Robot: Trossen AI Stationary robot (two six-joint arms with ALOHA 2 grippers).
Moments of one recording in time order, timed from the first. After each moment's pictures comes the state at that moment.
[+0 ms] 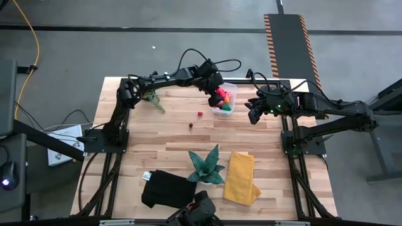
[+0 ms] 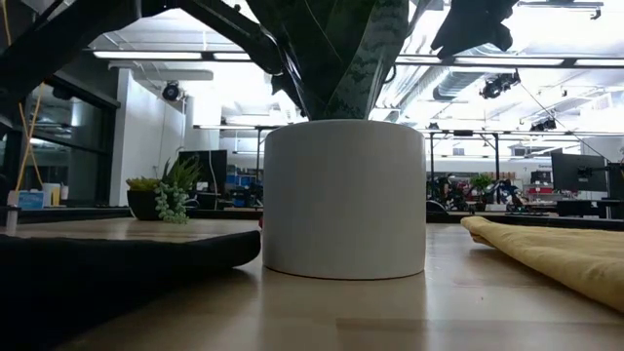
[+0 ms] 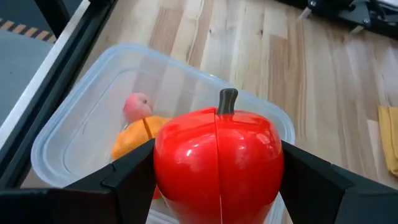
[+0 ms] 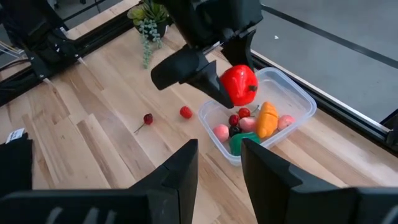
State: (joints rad) left arm 0.60 2.16 1.82 -0.48 0.34 0.10; right arm -0.09 0.97 1.06 -0.76 0.38 0.49
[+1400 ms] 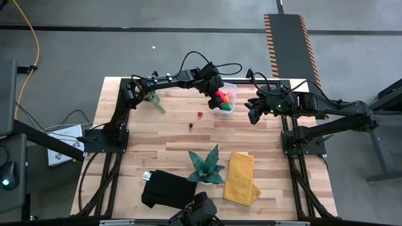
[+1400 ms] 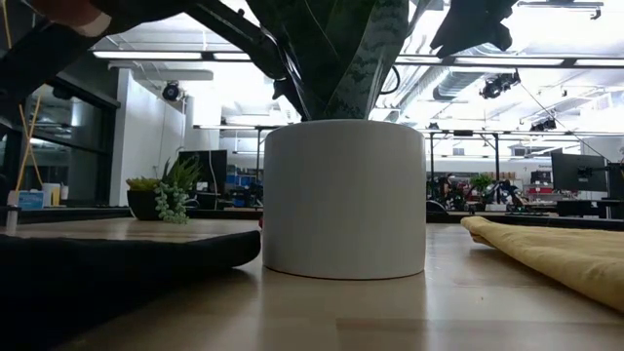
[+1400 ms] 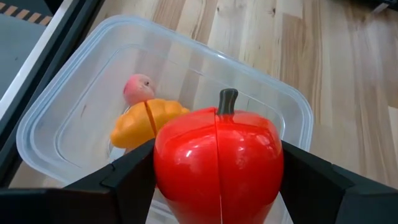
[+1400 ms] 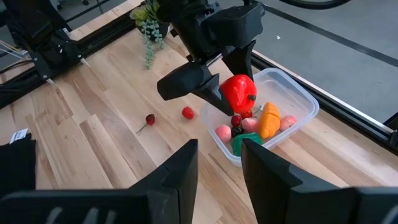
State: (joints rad) left arm 0.58 2.19 1.82 -0.51 0.30 0.11; right arm -0.09 0.97 1.06 -0.76 0.38 0.49
